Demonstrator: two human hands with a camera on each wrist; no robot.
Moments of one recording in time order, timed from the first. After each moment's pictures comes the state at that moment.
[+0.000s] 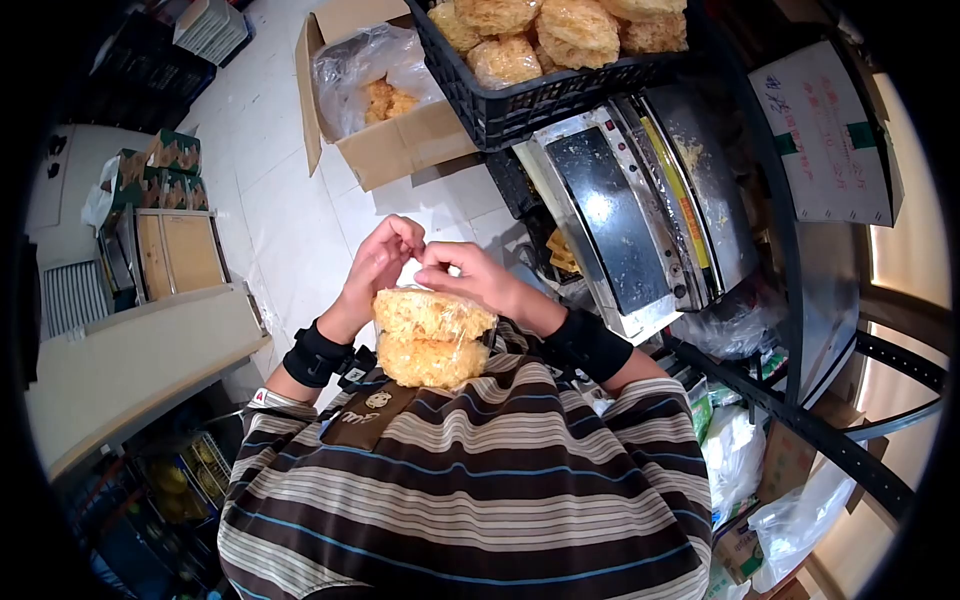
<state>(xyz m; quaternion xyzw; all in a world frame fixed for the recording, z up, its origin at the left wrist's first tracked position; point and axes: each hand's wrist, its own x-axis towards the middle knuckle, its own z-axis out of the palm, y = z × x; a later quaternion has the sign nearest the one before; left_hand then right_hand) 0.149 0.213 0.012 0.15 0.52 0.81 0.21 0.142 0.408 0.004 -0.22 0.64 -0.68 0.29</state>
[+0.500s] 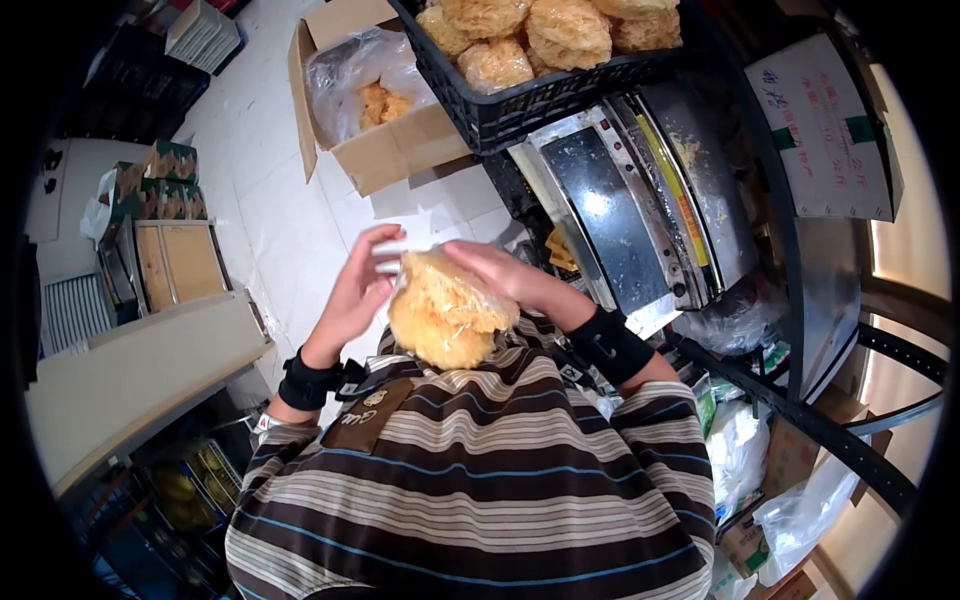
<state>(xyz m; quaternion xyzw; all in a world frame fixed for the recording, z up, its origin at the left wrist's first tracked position) 0.162 0.200 0.032 0.06 0.70 0.70 0.15 0.132 0.435 -0.005 -0.08 0.51 -0.70 0.49</state>
